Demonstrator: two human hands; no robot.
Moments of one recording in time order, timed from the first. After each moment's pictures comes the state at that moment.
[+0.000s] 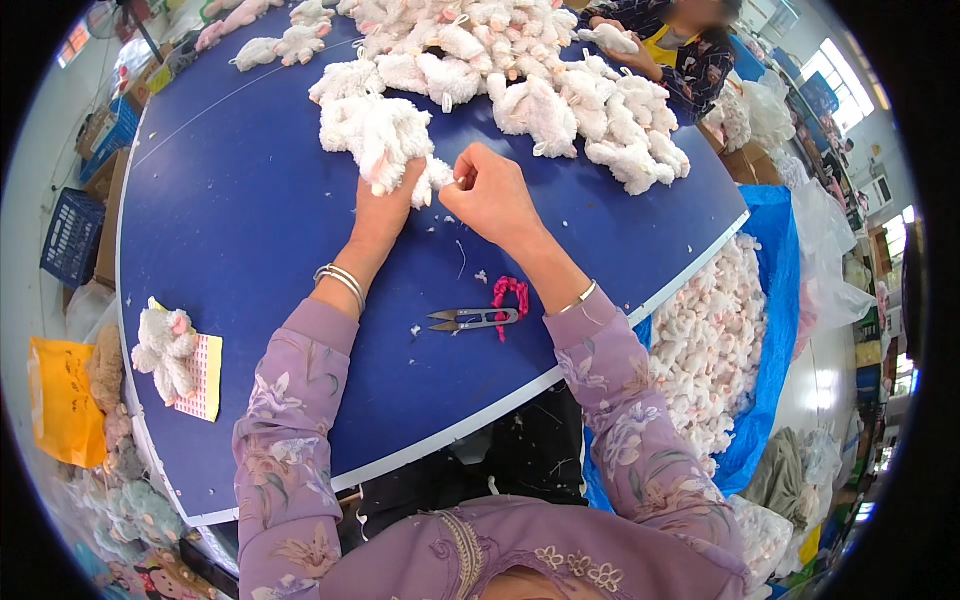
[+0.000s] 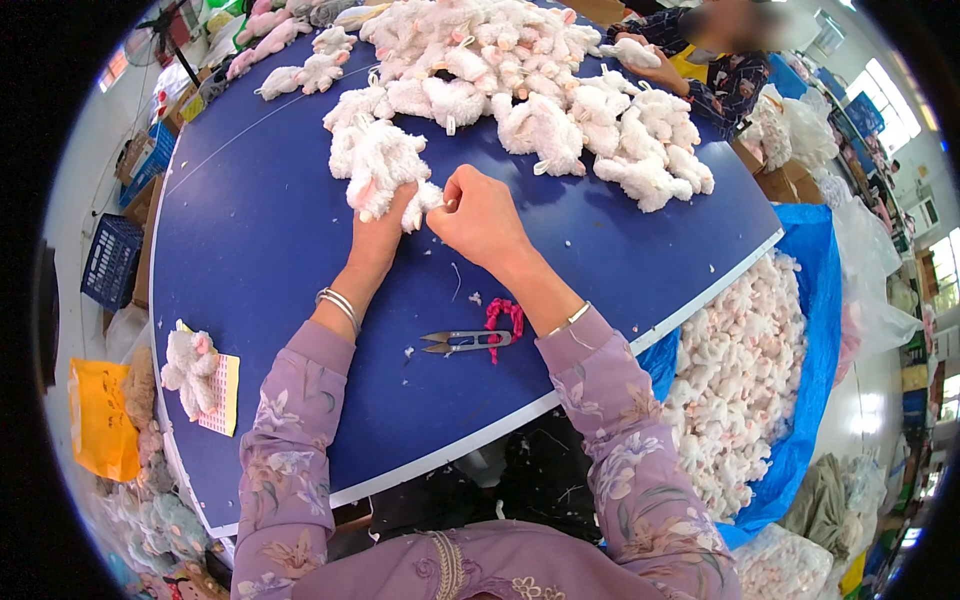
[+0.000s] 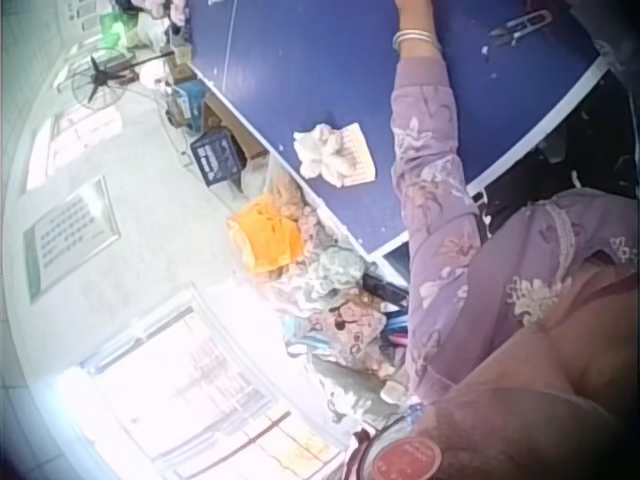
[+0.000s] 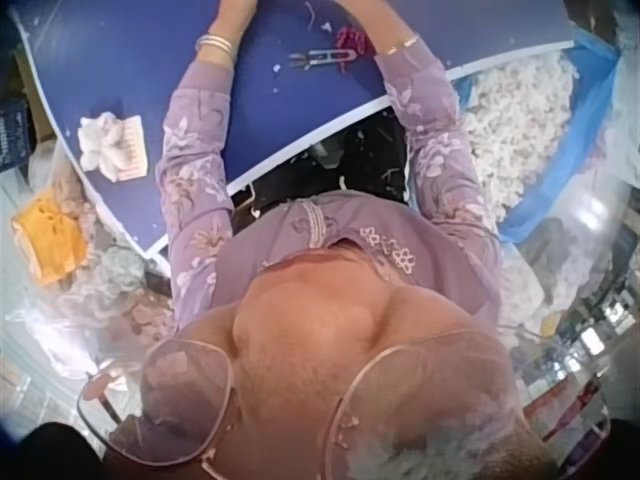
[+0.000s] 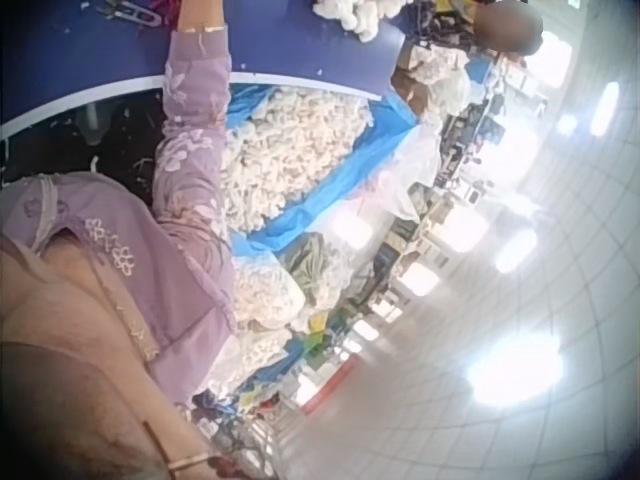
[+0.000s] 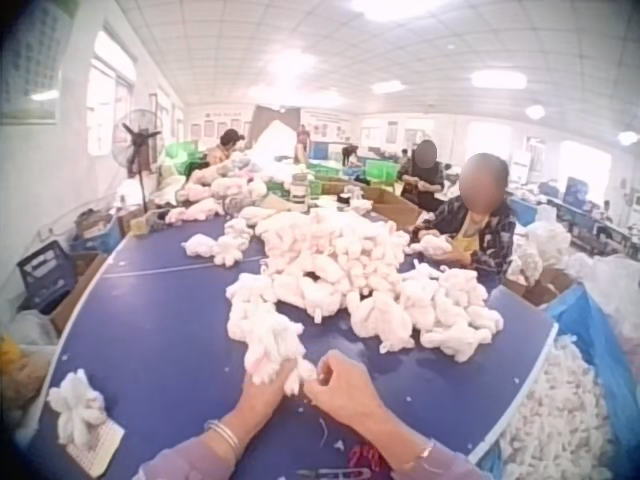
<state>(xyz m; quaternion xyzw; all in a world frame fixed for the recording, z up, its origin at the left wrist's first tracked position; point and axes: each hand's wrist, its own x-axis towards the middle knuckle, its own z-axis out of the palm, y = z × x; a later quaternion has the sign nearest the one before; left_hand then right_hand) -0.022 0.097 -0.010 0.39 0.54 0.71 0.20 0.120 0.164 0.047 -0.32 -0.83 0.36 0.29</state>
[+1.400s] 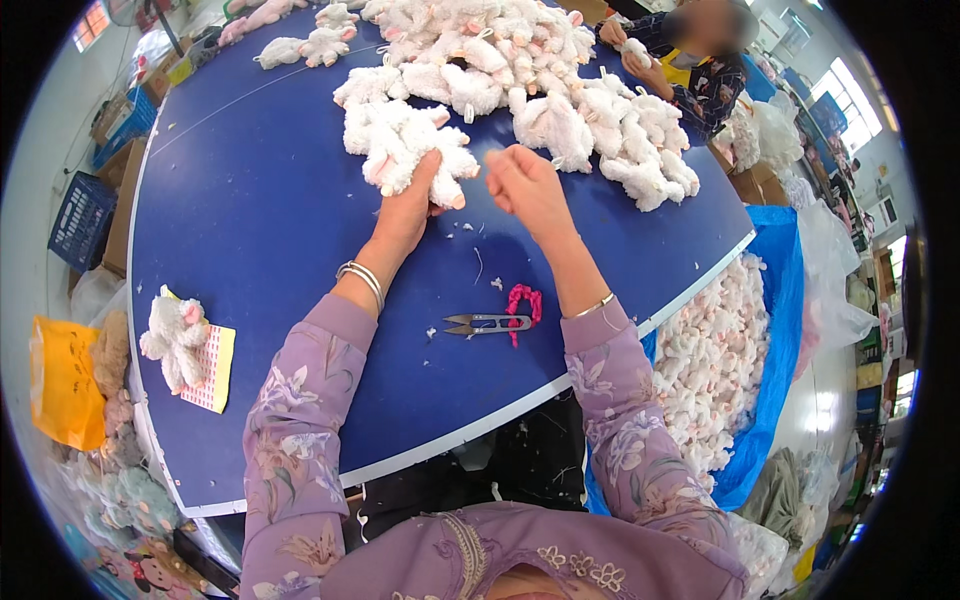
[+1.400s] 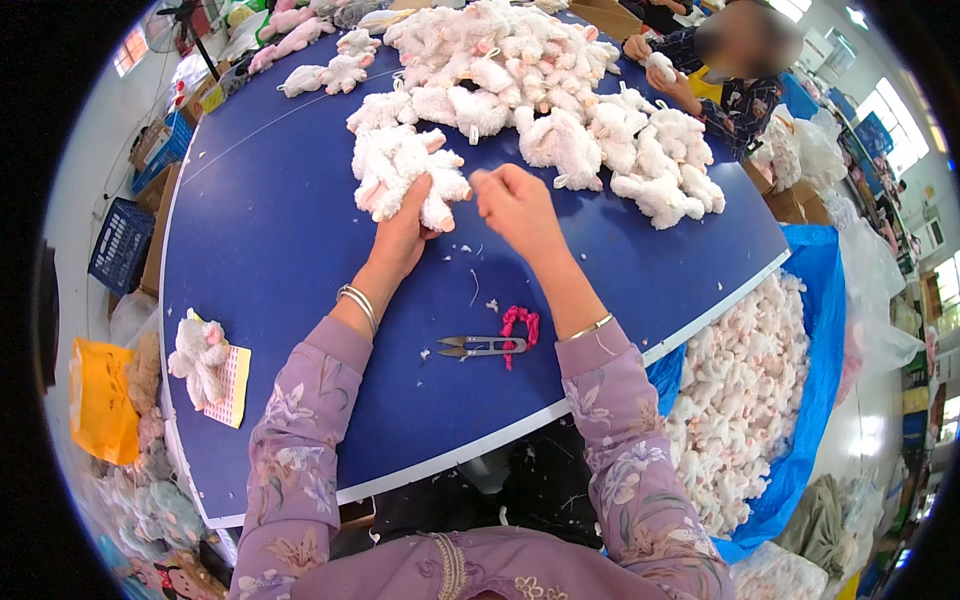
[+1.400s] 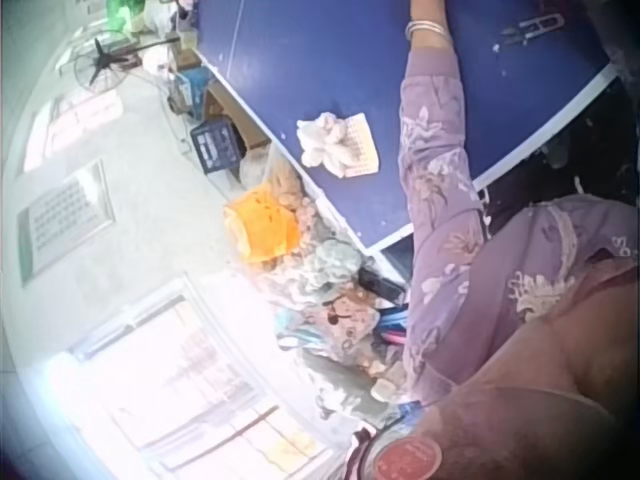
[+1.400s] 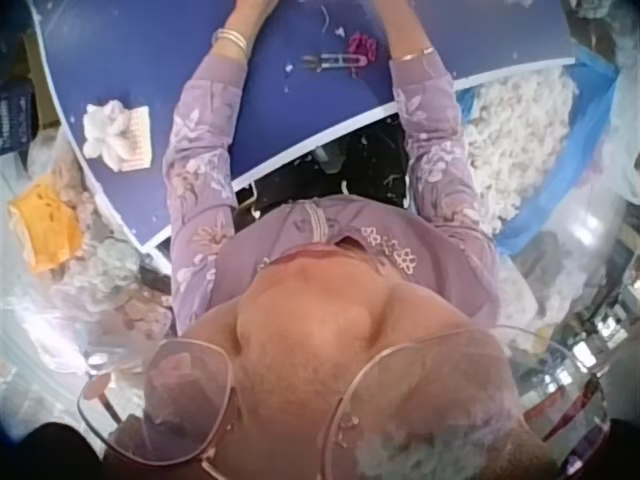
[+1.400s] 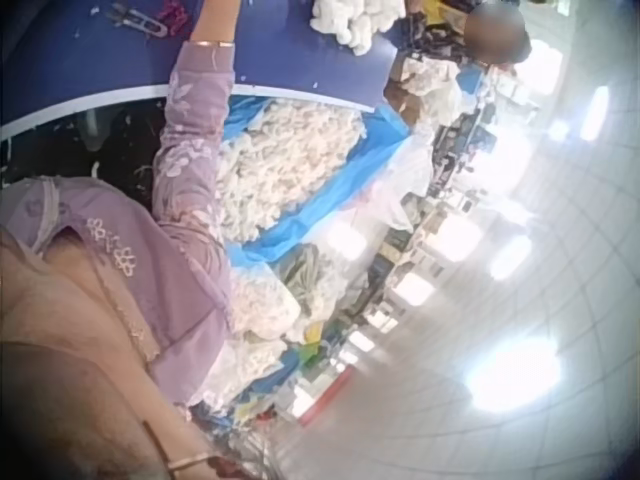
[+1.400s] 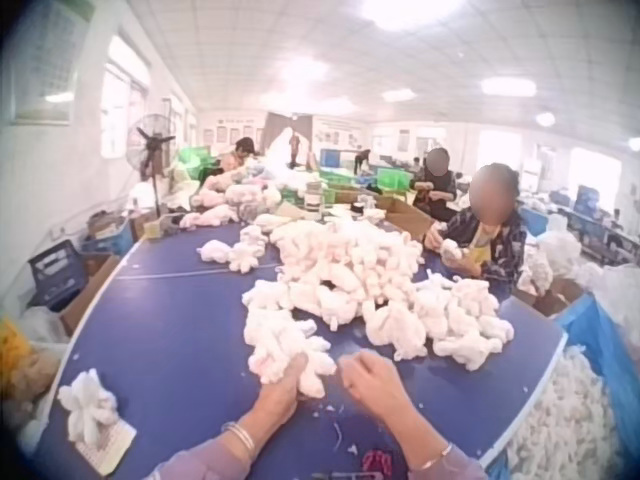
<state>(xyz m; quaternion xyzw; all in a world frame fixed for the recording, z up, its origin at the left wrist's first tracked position) -0.015 0.095 0.002 0.26 0.43 0.76 0.41 0.129 0.189 0.044 -0.27 -0.67 0.62 0.30</state>
